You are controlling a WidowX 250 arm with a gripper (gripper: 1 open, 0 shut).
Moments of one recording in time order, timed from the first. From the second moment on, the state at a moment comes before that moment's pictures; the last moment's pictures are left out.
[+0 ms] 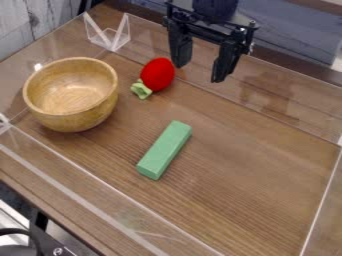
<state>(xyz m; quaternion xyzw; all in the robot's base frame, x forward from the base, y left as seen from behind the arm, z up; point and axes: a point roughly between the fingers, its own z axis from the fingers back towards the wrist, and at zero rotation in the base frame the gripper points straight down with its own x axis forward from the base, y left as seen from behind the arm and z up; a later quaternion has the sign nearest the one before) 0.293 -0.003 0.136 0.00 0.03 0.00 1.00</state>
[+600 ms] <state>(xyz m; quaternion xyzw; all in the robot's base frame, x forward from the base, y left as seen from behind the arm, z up) 0.242 0.018 0.075 0.00 0.06 -0.03 1.00</state>
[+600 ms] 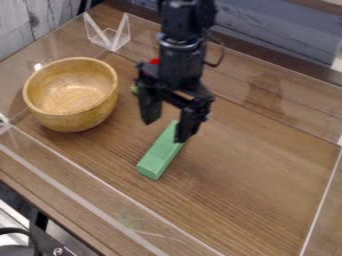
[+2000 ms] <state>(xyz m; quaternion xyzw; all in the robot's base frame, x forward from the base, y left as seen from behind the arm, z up) 0.251 0.028 0.051 0.00 0.00 -0.09 1.00</state>
